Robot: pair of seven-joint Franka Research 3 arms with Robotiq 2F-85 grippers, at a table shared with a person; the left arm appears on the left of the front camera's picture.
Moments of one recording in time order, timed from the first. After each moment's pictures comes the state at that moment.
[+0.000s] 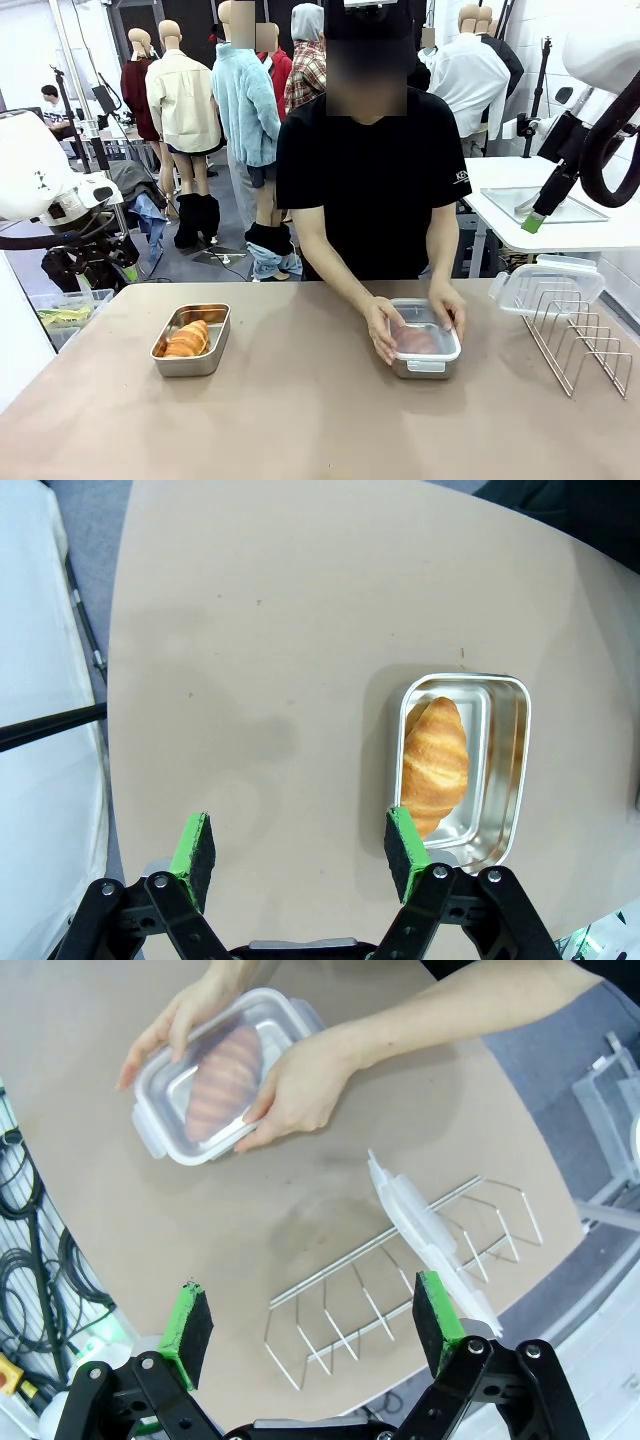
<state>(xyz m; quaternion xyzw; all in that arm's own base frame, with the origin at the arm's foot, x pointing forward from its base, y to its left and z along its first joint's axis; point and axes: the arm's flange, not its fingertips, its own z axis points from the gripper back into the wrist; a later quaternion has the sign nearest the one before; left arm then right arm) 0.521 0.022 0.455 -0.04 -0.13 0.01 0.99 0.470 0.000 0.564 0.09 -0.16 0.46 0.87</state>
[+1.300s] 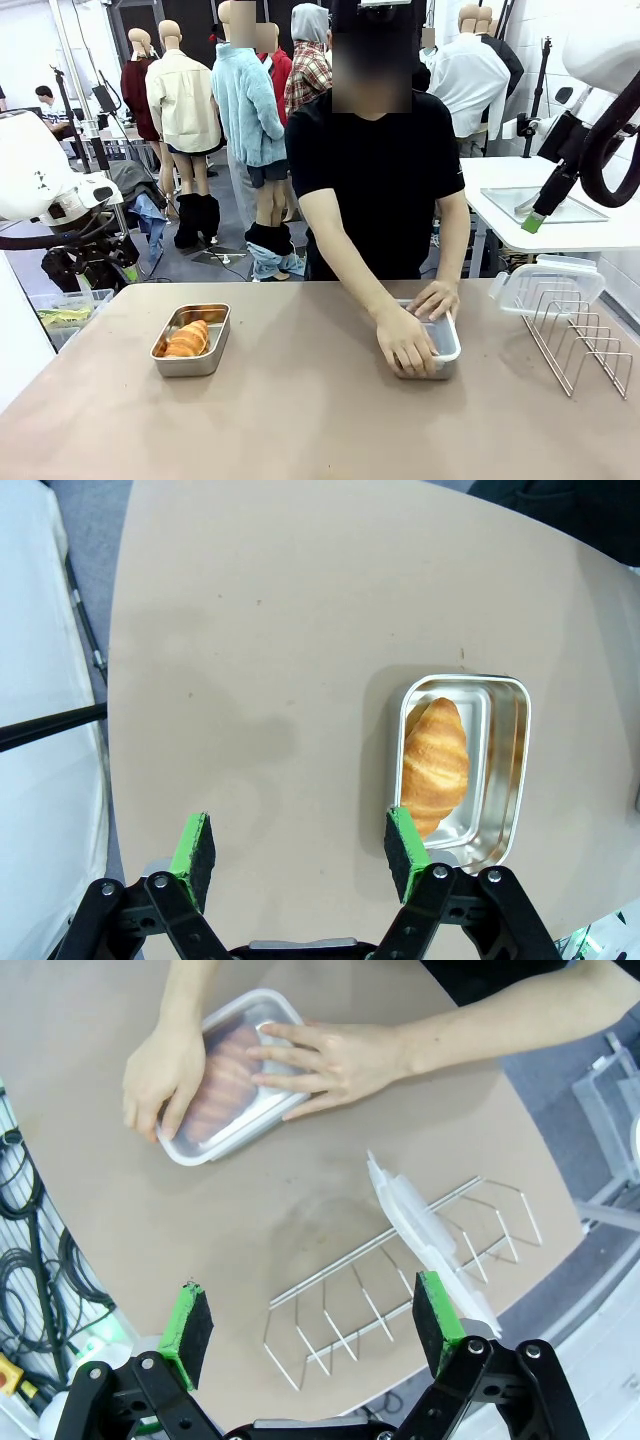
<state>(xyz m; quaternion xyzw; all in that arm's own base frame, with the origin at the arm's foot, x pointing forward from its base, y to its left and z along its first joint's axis) 0.521 0.022 0.455 -0.04 -0.13 0.01 0.99 0.470 0.000 0.564 0.09 -0.16 0.46 0.87</state>
